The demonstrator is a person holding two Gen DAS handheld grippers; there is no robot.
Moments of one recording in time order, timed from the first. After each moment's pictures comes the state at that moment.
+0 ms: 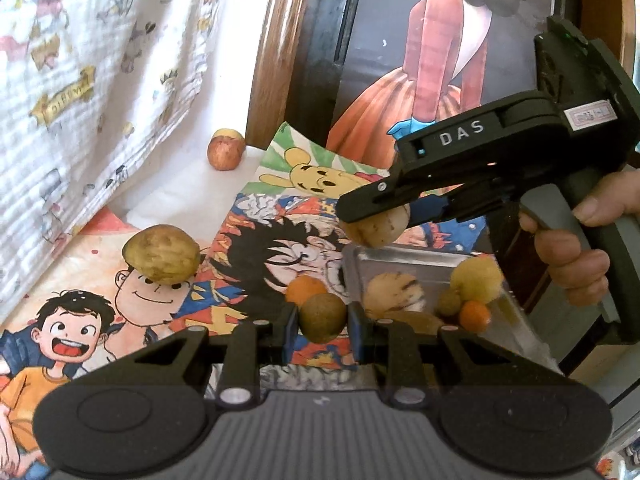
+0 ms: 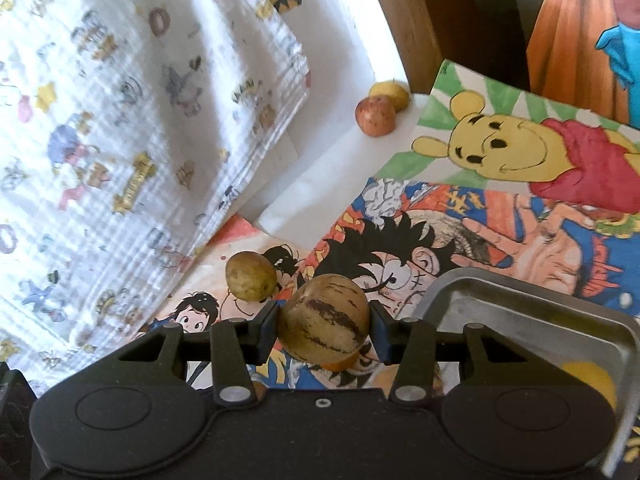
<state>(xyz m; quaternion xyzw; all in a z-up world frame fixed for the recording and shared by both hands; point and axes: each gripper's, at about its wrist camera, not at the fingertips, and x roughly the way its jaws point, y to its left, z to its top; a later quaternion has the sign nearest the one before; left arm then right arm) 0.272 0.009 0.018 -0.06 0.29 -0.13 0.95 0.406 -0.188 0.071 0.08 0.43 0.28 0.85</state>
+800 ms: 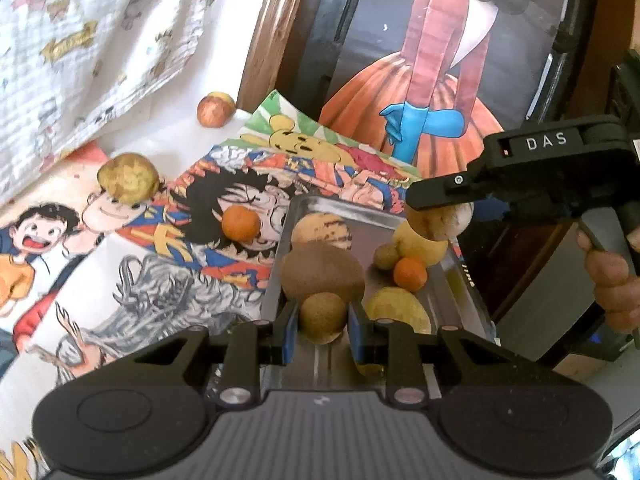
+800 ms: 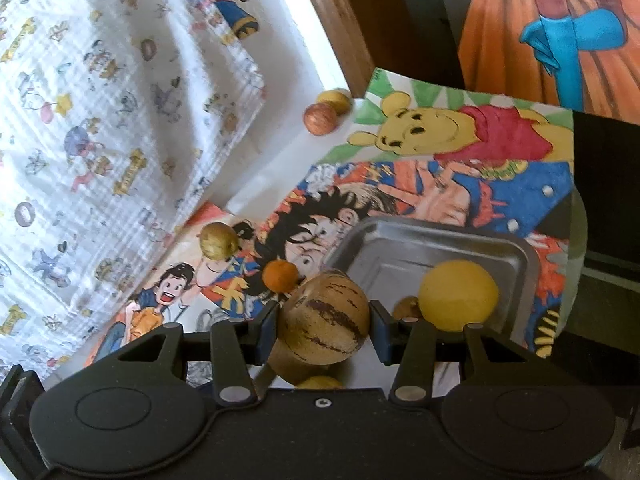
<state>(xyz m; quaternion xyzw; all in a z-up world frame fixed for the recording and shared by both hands) 0.227 -0.048 0.002 -0.11 0.33 -0.11 0.93 0.329 -0.273 0.078 0.10 0.43 0.24 0.87</state>
